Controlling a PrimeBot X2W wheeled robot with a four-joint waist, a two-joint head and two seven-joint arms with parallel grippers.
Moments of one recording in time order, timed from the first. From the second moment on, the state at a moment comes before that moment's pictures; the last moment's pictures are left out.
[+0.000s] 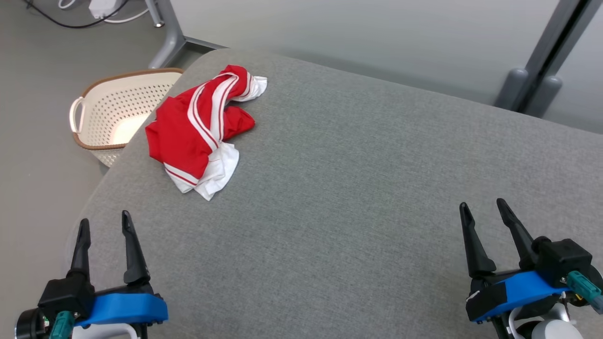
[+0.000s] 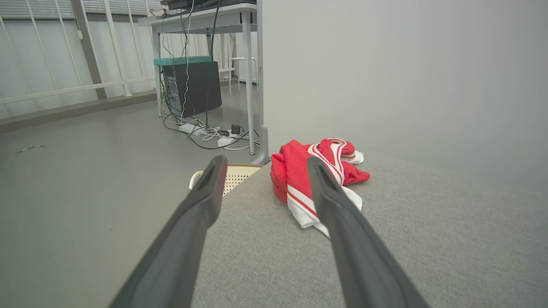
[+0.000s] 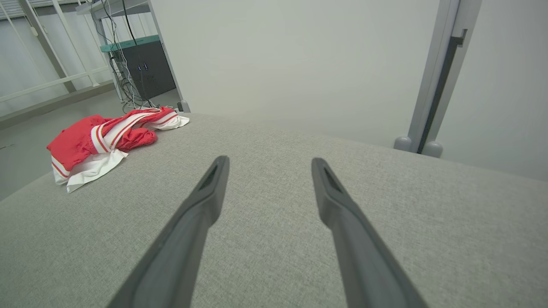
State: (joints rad) left arm -0.03 0.13 -0.01 0.16 -0.23 0.09 -0.26; right arm -0.06 -0.05 -0.04 0.06 0.11 0.13 -0.08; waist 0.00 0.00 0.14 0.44
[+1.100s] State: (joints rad) left arm -0.74 0.39 0.06 0.74 -0.35 -0.05 -0.07; right arm -0.19 -0.10 -0.15 -0.19 0.03 0.13 0.02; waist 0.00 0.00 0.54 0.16
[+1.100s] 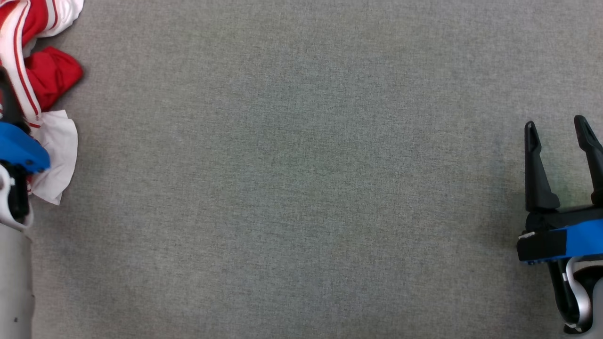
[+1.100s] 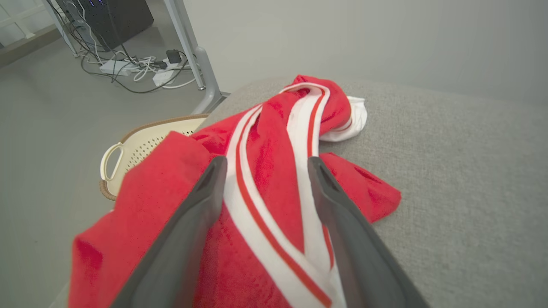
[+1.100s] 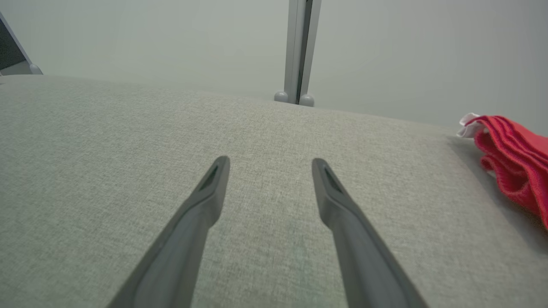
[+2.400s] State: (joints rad) left arm -0.88 0.36 -0.14 0.59 -0.28 -0.10 -0.18; right arm -0.15 -0.05 -0.12 0.04 0.11 0.13 -0.11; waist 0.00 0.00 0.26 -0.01
